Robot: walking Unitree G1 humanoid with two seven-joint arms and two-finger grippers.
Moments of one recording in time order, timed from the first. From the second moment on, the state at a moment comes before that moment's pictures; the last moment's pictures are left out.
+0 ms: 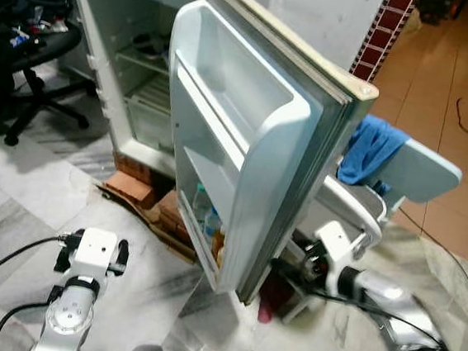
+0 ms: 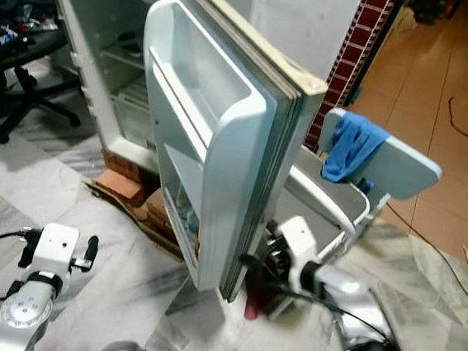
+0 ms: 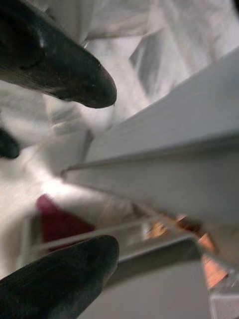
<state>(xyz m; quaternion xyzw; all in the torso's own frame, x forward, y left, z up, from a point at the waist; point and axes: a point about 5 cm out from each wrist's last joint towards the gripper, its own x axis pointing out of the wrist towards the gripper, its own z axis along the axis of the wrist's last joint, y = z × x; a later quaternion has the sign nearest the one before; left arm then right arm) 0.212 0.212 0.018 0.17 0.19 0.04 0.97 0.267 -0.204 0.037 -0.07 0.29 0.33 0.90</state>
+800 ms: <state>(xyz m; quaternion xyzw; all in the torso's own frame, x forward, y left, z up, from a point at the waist) 0.194 0.216 0.007 0.19 0.23 0.04 0.95 0.281 -0.140 0.155 0.23 0.04 0.51 0.83</state>
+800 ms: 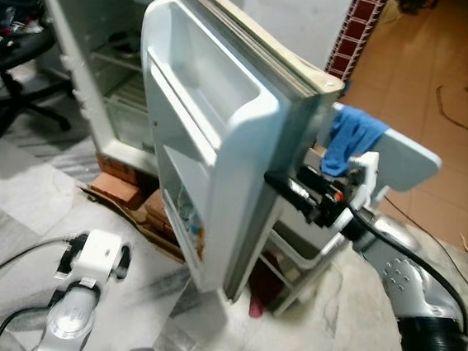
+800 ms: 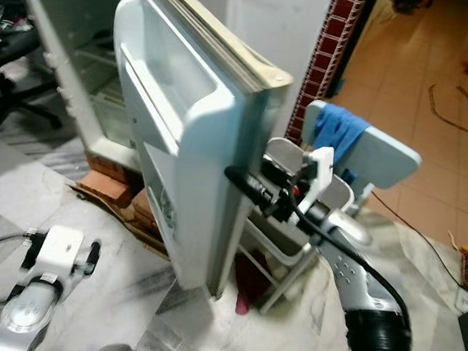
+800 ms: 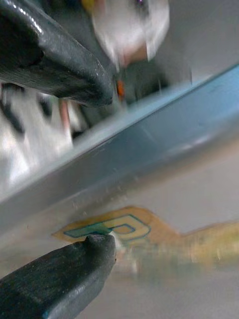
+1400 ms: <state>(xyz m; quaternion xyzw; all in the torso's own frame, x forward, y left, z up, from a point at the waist) 0.165 0.244 -0.002 0.19 0.25 0.10 0.94 0.263 -0.139 0.078 0.17 0.19 0.47 0.85</state>
